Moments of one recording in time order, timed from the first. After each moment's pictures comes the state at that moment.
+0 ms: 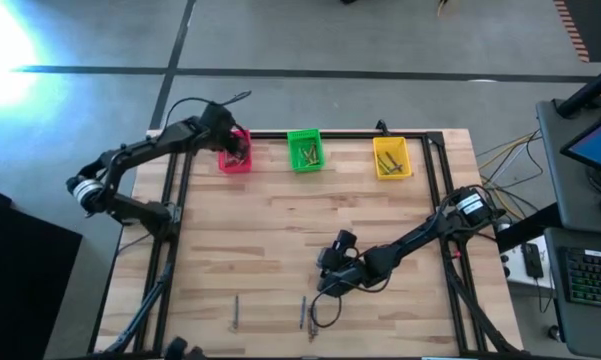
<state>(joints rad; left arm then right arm) 0.85 1.36 0.91 -0.48 -0.10 -0.18 0.43 1.93 1.08 -0.18 0.61 0.62</state>
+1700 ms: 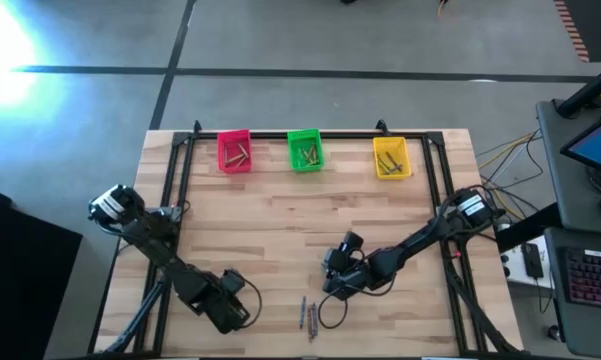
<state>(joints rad) -0.79 1.71 0.97 -0.62 -0.07 -1.64 0.46 1.93 1.02 -0.18 0.63 0.71</state>
